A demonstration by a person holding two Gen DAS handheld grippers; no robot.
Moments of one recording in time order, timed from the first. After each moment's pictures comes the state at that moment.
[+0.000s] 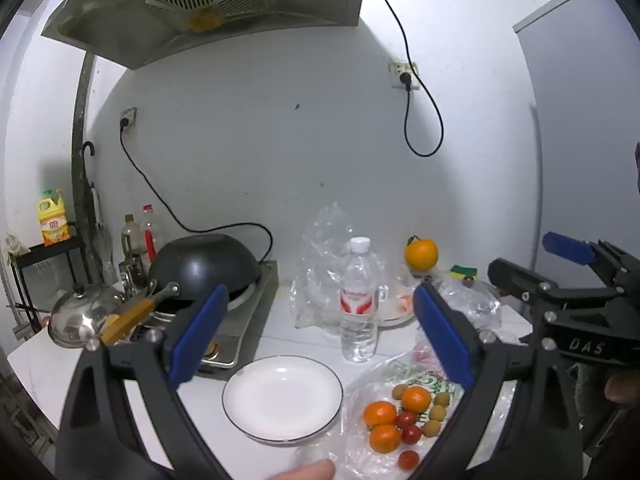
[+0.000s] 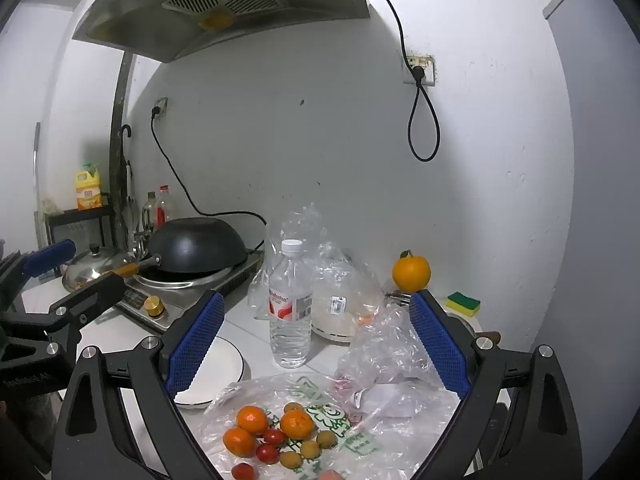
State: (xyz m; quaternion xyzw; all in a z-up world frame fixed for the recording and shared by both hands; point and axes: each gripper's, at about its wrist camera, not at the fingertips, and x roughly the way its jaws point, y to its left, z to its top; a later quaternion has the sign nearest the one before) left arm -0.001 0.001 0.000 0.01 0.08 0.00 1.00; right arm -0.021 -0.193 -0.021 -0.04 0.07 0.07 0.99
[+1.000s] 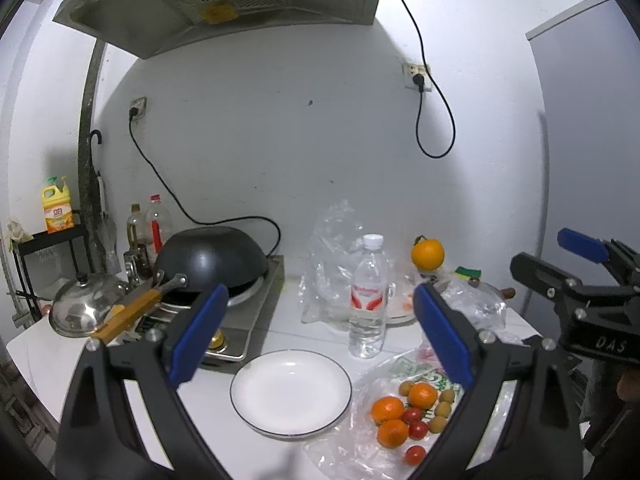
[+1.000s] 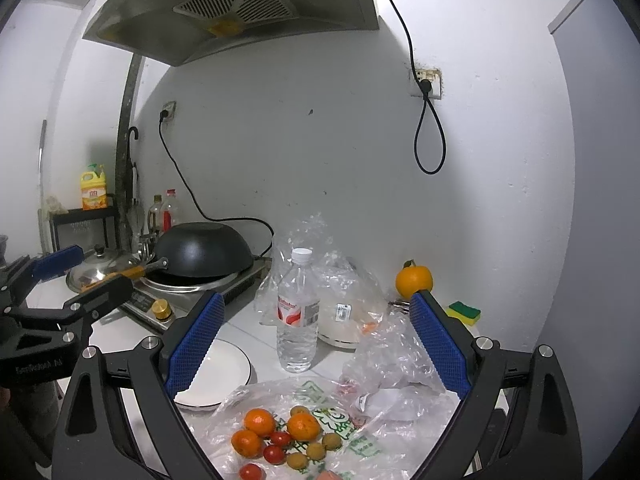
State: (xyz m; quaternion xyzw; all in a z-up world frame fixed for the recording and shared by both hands) left arm -0.002 0.018 0.002 0.00 0.09 0.00 1.00; right arm -0.030 -0.185 -0.014 -0.05 0.06 0.07 0.99
